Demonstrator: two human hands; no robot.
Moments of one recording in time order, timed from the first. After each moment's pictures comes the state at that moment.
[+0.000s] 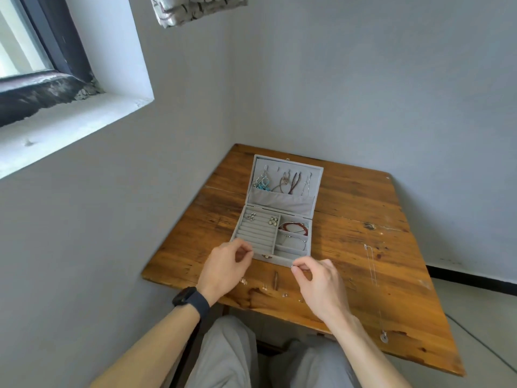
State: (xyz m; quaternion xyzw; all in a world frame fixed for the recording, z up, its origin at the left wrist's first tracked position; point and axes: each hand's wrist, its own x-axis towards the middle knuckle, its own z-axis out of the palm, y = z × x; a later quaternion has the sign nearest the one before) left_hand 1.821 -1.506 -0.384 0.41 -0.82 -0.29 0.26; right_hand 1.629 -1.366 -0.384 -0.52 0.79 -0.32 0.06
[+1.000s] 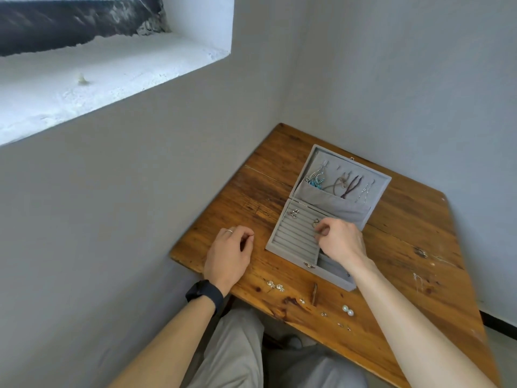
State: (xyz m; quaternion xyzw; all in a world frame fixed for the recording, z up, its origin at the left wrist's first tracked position) left_hand 1.862 -1.555 -0.435 0.53 -0.74 -0.23 0.35; right_hand 1.616 -1.519 -0.354 -0.55 0.82 -0.09 0.07
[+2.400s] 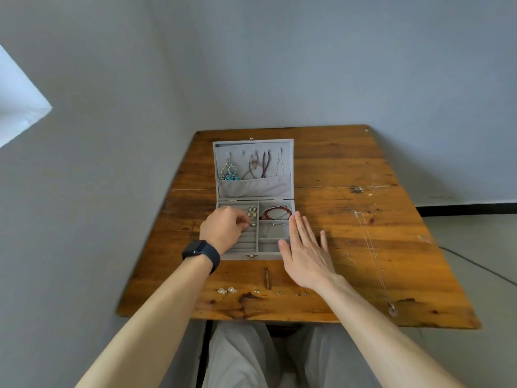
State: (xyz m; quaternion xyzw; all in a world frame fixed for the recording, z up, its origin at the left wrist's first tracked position) left_hand 1.735 -1.588 -0.368 0.39 -0.90 -0.17 0.10; right_hand 1.598 -1.421 -0.422 -0.50 0.84 -0.15 0.15
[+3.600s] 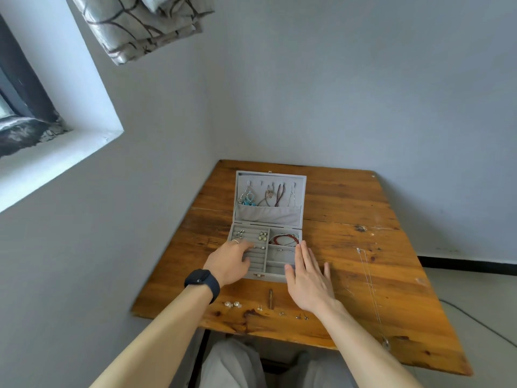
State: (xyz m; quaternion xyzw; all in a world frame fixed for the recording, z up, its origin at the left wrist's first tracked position) left_hand 1.771 -1.561 -0.363 0.36 -0.92 -0.17 0.07; right_hand 1.601 -1.419 -0.415 -0.50 0.85 -0.12 0.14
